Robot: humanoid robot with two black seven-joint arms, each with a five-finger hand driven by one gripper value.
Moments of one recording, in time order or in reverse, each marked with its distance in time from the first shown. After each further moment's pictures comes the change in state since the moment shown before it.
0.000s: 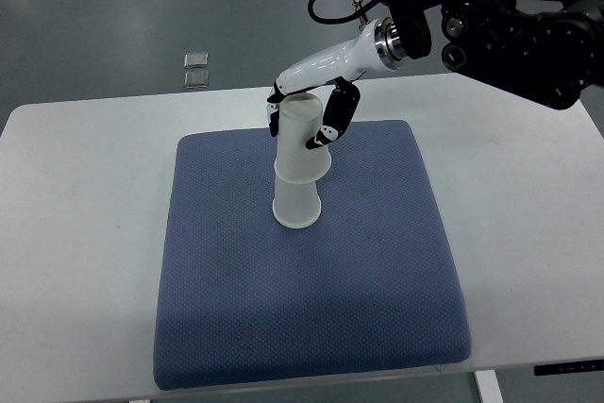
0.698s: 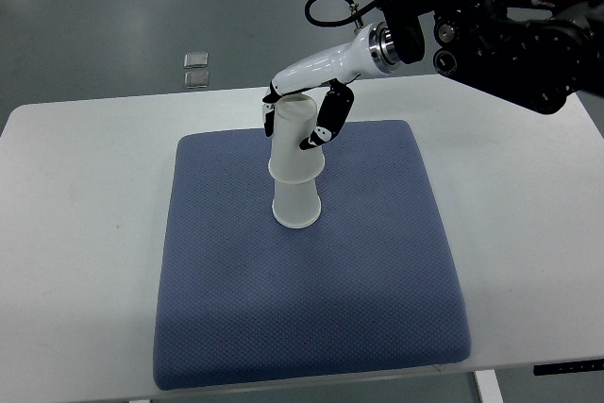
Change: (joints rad) left arm 0.000 0.000 0.000 0.000 0.000 0.000 0.000; right arm -0.023 0.028 0.010 -0.038 0.003 -0.020 0.000
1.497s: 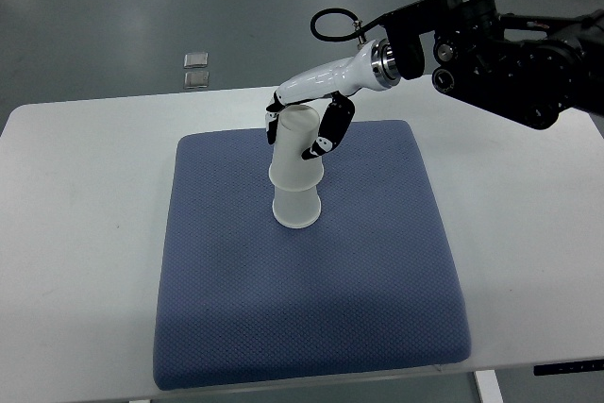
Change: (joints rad) left arm 0.000 0.000 0.000 0.000 0.000 0.000 0.000; right arm -0.053 0.011 0.000 -0.016 0.001 -0.044 0.001
